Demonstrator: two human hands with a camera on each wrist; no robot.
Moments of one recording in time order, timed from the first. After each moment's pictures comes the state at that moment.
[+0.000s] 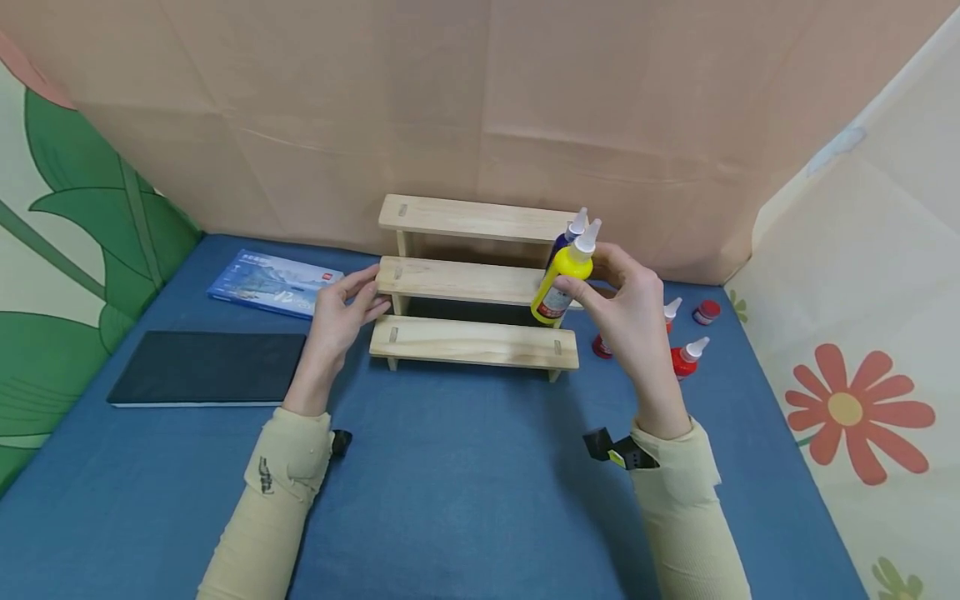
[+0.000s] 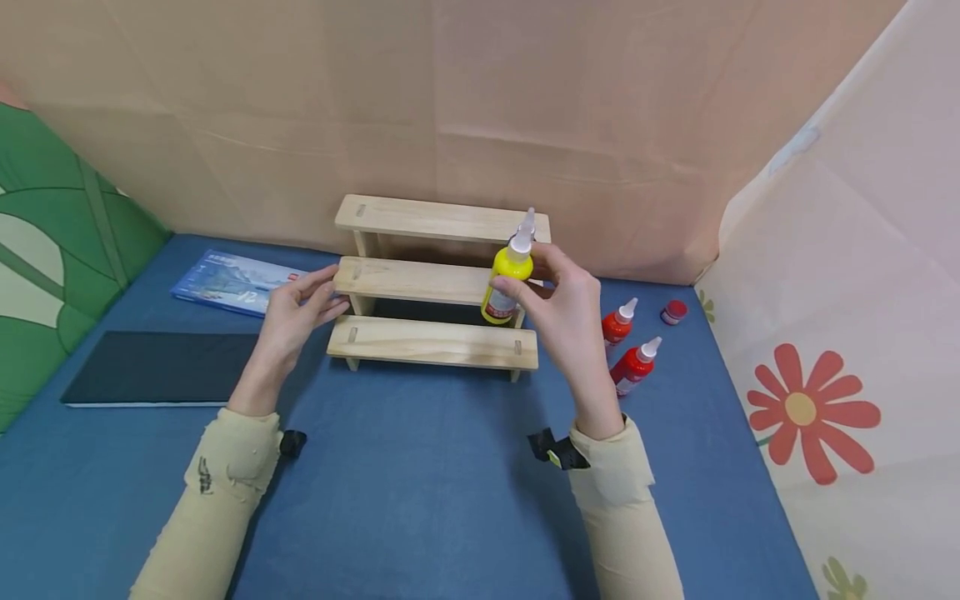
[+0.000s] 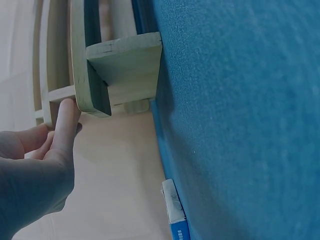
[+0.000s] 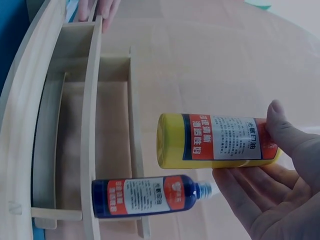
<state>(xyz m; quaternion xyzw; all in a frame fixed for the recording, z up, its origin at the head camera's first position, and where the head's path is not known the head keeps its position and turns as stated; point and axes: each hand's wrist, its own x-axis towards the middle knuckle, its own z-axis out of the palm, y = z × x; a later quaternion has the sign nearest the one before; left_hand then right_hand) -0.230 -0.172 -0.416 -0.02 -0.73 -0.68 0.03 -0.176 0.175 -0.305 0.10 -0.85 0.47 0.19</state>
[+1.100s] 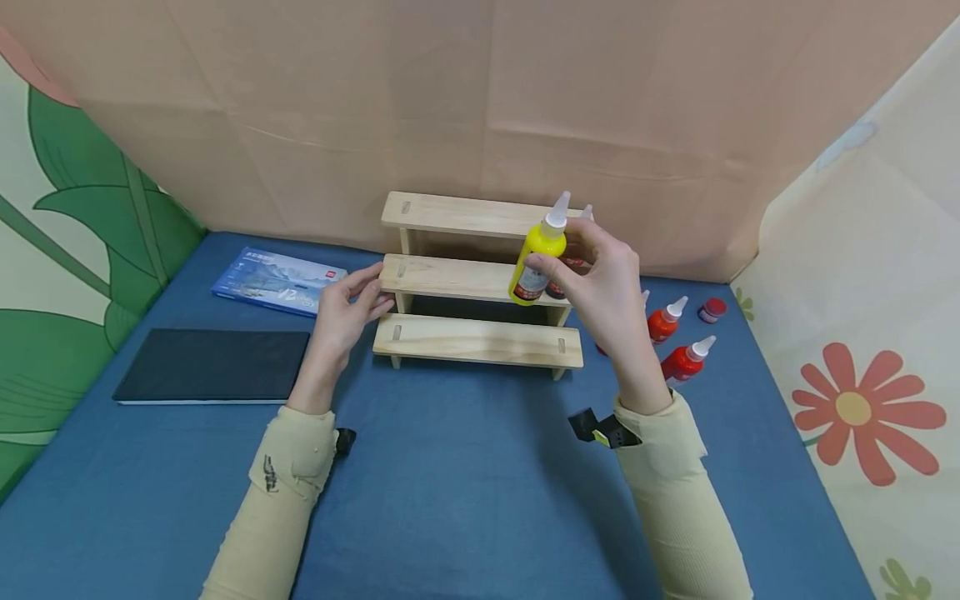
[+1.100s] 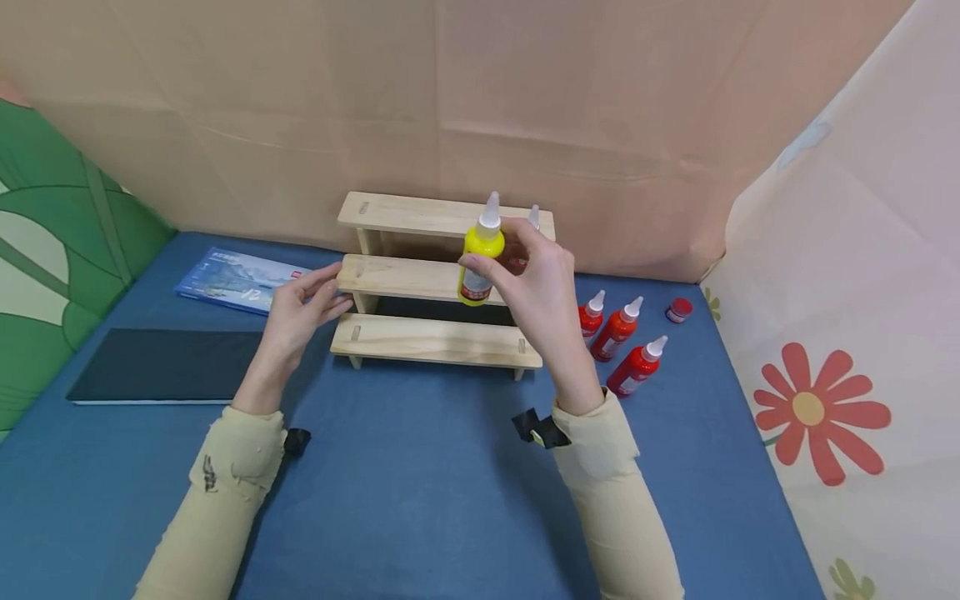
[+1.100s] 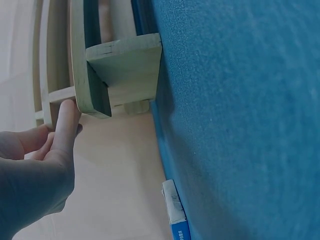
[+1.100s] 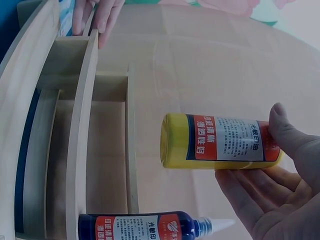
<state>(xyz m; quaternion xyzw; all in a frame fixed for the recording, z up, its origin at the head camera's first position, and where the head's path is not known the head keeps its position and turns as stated) -0.232 -0.171 -0.416 -0.03 -0.73 -0.68 0.03 -0.192 0.147 -0.292 0.15 -0.85 0.47 0.19</state>
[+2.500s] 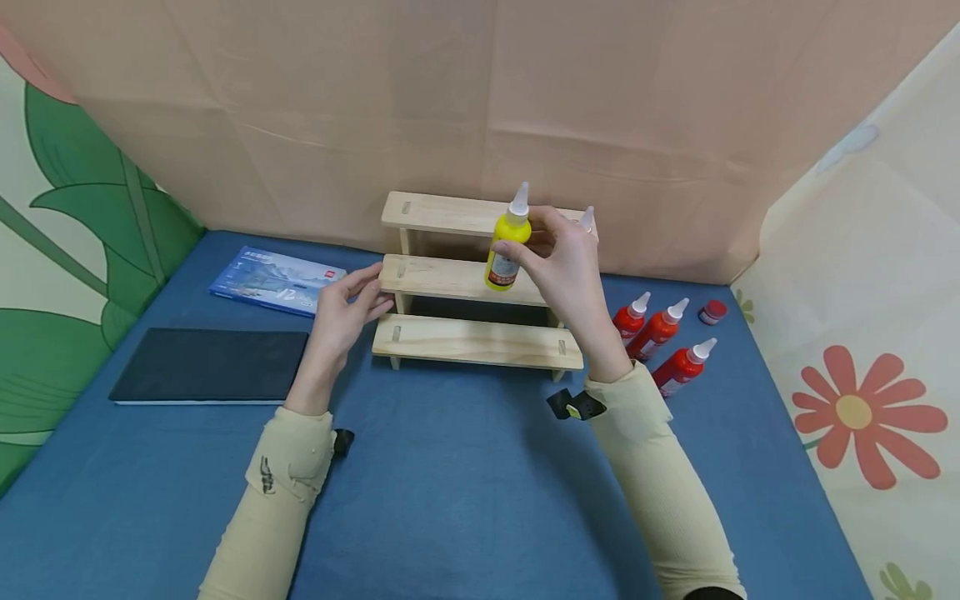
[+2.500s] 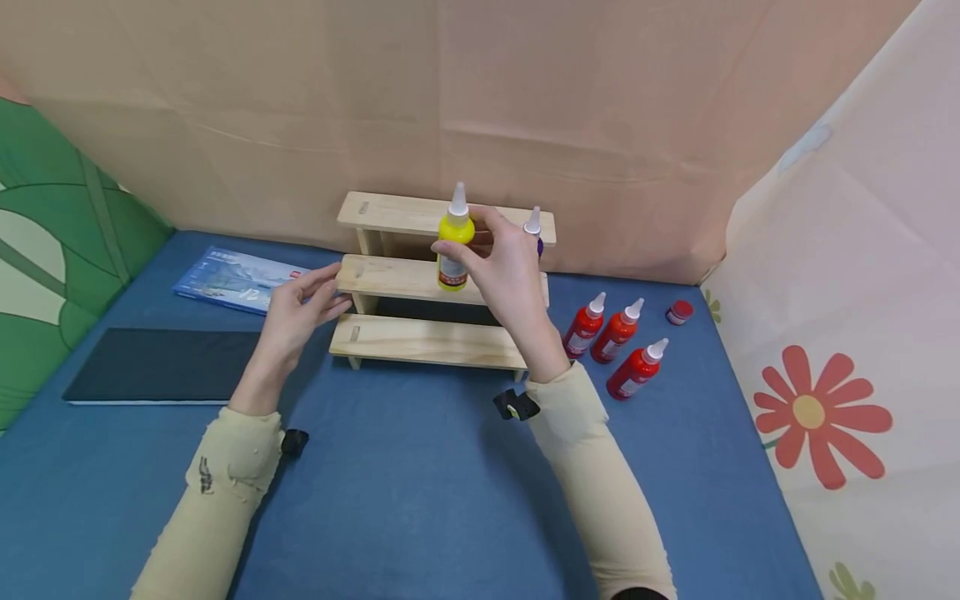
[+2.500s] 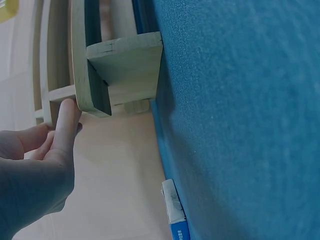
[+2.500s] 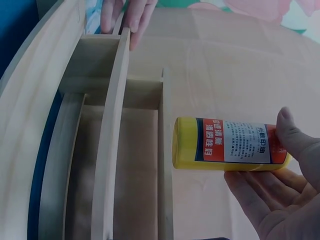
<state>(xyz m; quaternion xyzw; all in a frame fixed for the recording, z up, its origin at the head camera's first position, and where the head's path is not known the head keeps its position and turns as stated) -0.232 -0.173 -0.417 -0.03 -0.74 -0.68 0.03 -0.227 0.118 -0.303 0.17 -0.84 0.49 0.17</state>
